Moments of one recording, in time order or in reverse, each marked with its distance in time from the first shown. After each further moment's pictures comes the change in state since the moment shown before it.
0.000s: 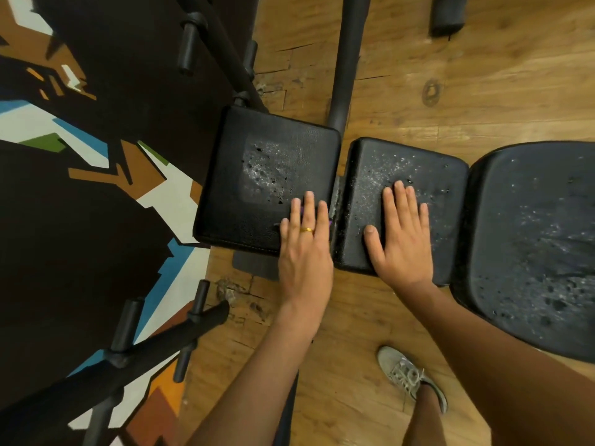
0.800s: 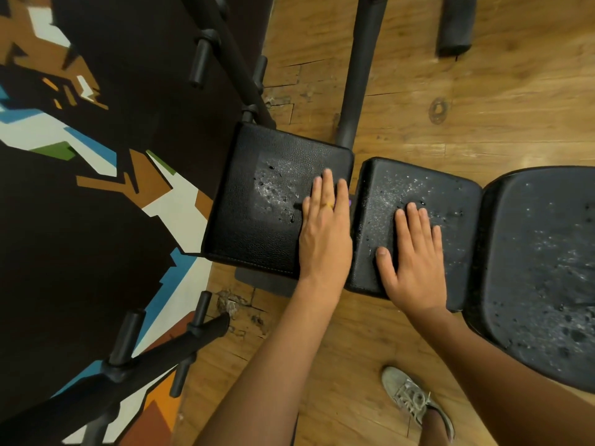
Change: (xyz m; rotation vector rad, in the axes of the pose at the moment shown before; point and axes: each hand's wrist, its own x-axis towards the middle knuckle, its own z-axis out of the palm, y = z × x) left_hand 0.065 0.010 0.001 -0.082 0.051 0.043; right_hand 0.000 0.001 0.003 0.001 0.023 0.001
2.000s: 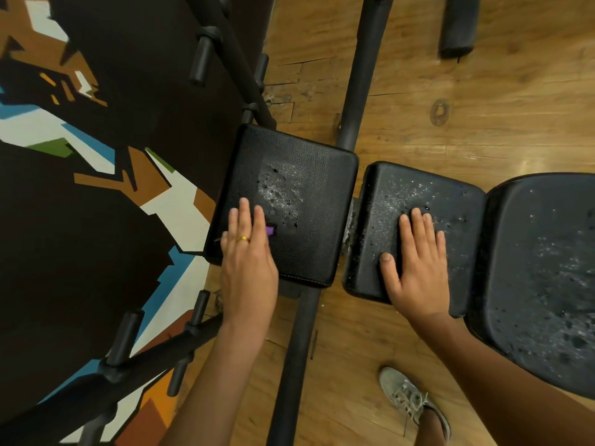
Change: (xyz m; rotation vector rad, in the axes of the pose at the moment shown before) left_hand -0.049 -0.084 -0.059 0.014 0.022 -0.239; right_hand 0.000 -0.001 0.000 0.013 0.016 -0.012
